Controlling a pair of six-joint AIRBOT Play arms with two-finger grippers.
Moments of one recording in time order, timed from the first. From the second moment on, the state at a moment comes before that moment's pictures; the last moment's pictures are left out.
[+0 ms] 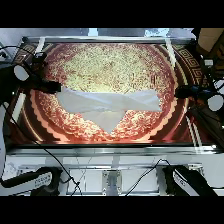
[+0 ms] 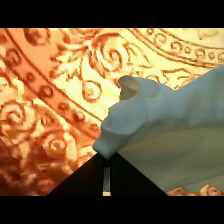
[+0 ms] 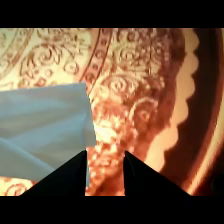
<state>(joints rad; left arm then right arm) 0.02 -1.30 1.30 1.39 -1.10 -1.34 -0.12 -0.91 0.90 -1.48 0.79 1.38</state>
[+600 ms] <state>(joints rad) 0.02 -1.30 1.30 1.39 -1.09 -1.34 -0.12 -1.16 0.71 -1.31 0.87 1.41</state>
